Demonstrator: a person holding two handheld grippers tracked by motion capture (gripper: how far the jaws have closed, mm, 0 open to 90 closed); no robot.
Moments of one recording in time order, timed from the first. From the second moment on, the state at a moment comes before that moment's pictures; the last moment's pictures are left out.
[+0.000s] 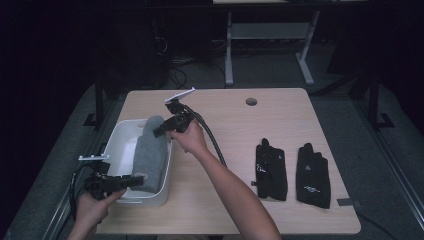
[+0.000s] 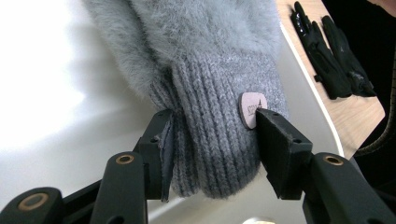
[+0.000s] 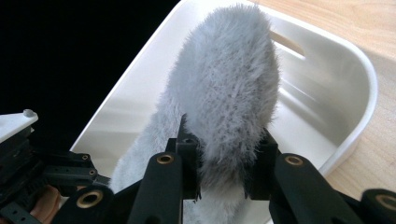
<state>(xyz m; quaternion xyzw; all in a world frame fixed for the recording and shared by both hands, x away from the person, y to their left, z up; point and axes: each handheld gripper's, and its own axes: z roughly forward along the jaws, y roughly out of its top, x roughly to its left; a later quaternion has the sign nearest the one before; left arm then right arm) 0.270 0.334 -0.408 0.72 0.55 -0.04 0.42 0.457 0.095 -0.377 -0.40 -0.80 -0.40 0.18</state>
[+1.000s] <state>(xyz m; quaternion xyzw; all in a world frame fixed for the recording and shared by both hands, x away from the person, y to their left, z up) 0.270 0.323 -0.389 0.73 0.53 -0.01 0.43 0.454 0.073 -0.360 -0.41 -0.81 -0.41 0.12</state>
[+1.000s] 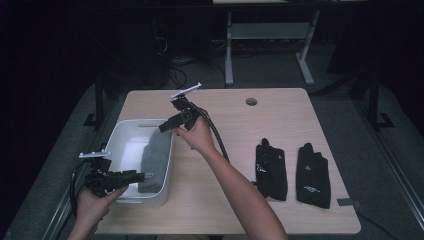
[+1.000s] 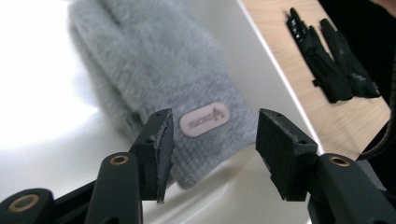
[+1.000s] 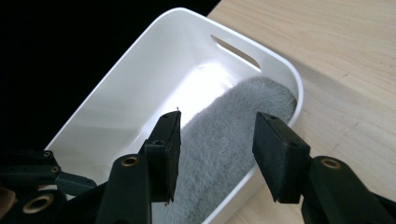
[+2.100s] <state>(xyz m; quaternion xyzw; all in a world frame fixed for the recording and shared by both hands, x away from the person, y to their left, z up) 0.282 0.277 -0.353 0.74 0.48 -0.03 0.48 0.441 0.008 -0.340 -0.39 -0.79 -0.45 0.13</state>
